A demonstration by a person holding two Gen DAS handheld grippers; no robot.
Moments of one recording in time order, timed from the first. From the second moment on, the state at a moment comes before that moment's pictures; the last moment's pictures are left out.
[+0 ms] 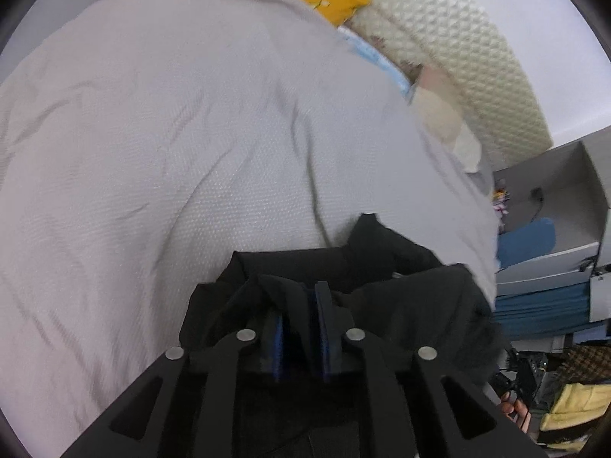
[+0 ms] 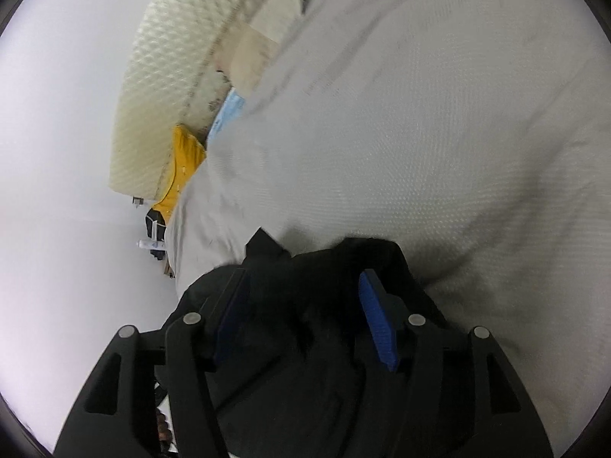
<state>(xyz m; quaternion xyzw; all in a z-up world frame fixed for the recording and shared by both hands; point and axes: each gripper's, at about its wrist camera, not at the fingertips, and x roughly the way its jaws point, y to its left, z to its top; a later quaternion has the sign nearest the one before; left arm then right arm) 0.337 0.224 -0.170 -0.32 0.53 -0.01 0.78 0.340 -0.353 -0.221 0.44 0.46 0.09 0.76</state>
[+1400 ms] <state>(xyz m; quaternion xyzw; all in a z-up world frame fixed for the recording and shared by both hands) 0.357 0.044 -0.235 0.00 0.35 -0.03 0.94 0.345 -0.116 -0.257 0.02 0.32 0.10 0.94</state>
